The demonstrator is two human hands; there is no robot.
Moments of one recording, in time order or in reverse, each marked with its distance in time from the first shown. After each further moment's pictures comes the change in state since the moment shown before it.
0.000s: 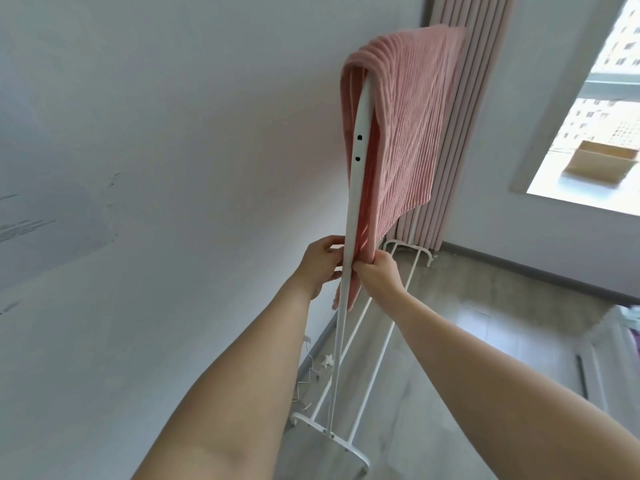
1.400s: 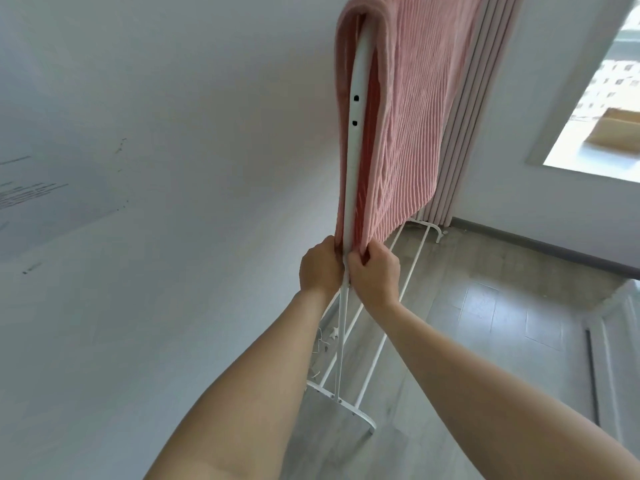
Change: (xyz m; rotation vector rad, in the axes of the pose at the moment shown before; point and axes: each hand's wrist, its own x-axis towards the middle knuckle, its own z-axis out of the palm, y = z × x) left_hand -0.051 -0.049 0.012 0.882 0.358 0.207; right_hand -0.054 0.035 0.033 -0.129 0.292 -0.257
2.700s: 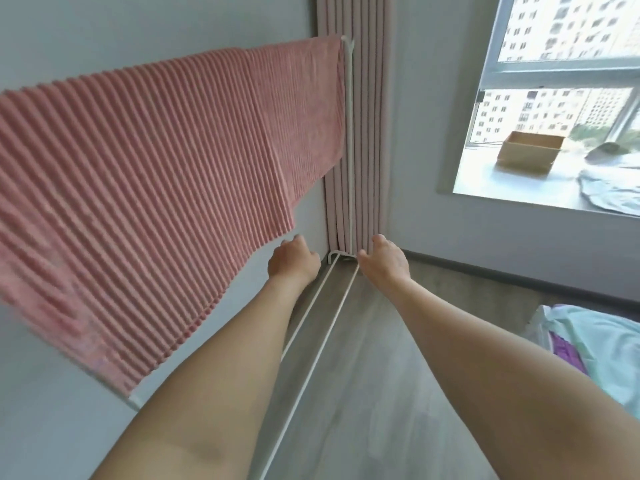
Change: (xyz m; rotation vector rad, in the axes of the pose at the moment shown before) left_hand 0.158 0.358 0.245 0.338 -0.122 -0.052; right_hand 0.318 0.248 -0.347 -0.401 -0.181 0.215
